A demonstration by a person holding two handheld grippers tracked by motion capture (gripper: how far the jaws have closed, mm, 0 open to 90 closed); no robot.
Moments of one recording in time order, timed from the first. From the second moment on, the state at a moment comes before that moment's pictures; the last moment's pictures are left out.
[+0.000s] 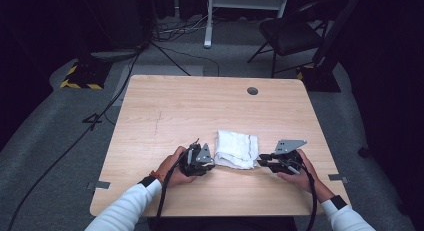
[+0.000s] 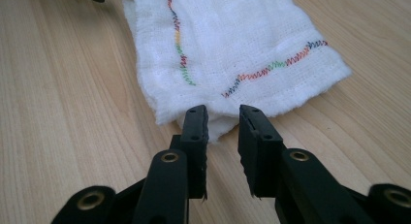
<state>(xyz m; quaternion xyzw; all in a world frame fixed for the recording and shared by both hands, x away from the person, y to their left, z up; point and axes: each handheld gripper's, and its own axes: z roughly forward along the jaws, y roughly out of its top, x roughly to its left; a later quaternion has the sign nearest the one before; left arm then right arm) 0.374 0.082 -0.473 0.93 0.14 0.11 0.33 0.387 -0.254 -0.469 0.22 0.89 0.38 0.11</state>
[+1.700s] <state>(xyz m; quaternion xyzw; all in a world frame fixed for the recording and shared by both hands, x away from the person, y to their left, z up) 0.394 0.094 -0.458 0.91 0.20 0.17 0.33 0.402 -0.252 -0.460 0.25 0.88 0.35 0.17</state>
